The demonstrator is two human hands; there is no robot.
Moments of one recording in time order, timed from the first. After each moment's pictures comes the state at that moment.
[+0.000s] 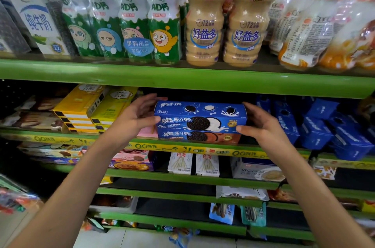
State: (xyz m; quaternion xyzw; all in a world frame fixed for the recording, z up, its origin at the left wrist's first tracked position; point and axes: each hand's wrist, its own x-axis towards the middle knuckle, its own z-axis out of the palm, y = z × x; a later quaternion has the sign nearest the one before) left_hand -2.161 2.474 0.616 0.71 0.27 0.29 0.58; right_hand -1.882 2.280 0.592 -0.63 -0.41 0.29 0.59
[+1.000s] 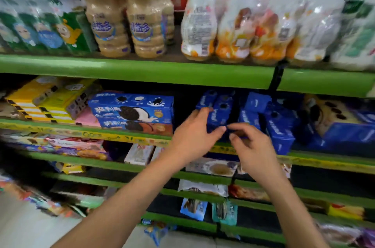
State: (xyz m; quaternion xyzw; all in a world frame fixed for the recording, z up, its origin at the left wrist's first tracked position) left_hand -1.916 2.273 0.591 0.87 0.36 0.23 0.23; right_hand -1.796 2.148 0.583 -0.70 -0.48 0.15 0.51
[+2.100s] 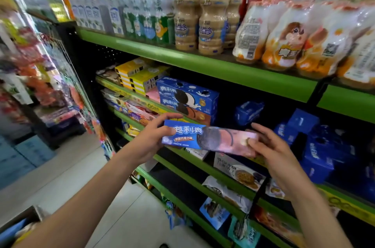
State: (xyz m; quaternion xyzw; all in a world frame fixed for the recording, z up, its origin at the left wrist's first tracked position) left_hand -2.079 2.237 0.592 0.52 0.37 0.43 0.65; right_hand -1.767 2.172 0.570 -0.53 -0.50 0.45 0.51
